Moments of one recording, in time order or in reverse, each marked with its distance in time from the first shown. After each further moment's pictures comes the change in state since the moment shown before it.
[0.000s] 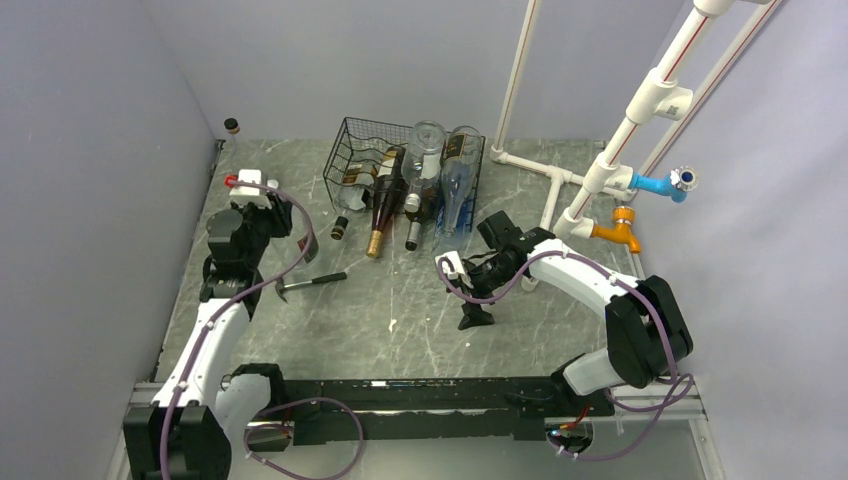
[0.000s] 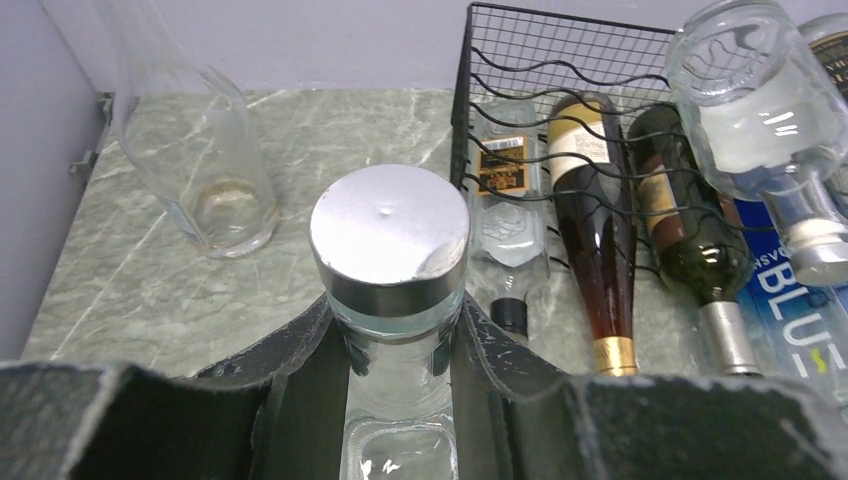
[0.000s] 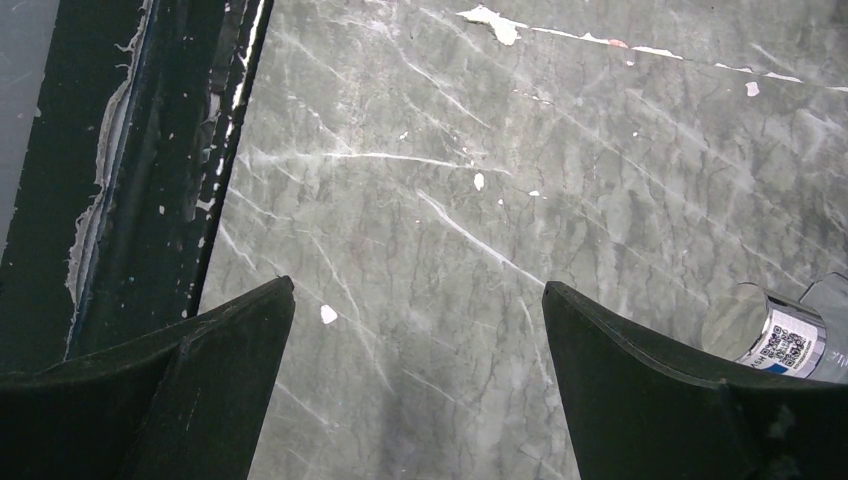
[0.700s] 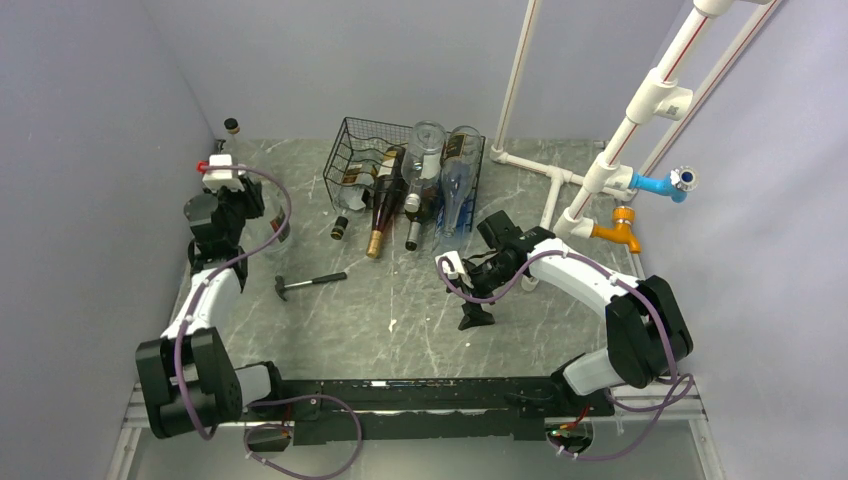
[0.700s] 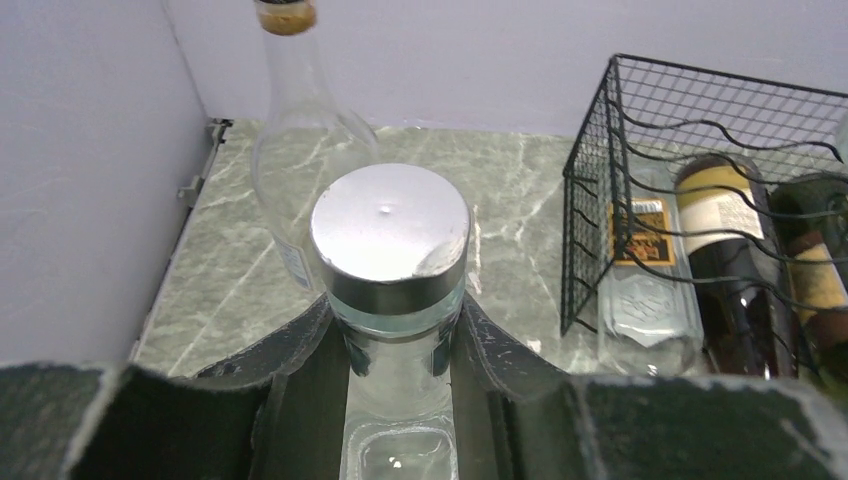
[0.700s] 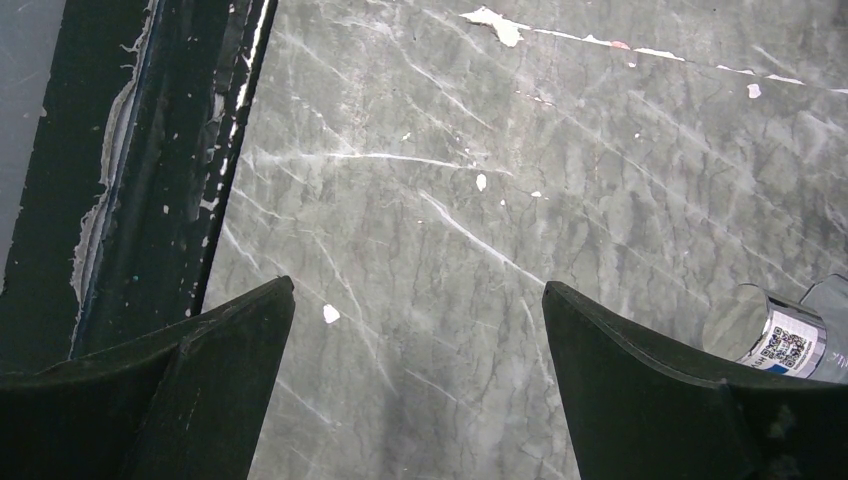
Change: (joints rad) left arm 0.211 0.269 0.042 0.275 0.081 0.033; right arm 0.000 0.000 0.006 -0.013 -0.003 -0.004
